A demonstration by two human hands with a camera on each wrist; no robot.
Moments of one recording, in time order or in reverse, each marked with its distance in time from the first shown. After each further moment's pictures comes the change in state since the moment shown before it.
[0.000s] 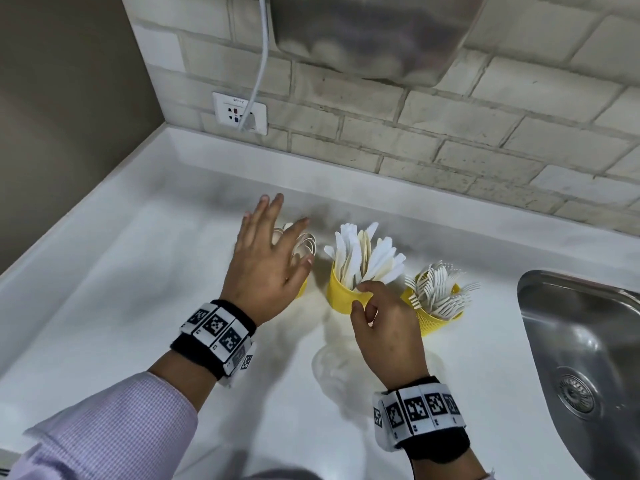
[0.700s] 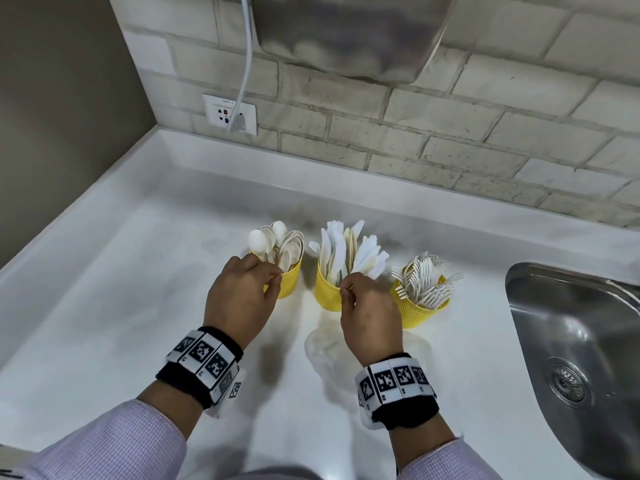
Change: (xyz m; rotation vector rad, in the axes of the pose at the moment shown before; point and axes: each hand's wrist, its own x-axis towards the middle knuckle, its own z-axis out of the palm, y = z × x) left_hand -0.046 -0.003 0.020 0.007 0.093 -0.167; right_hand 0.005 -0.001 0.014 -0.084 -0.016 0.064
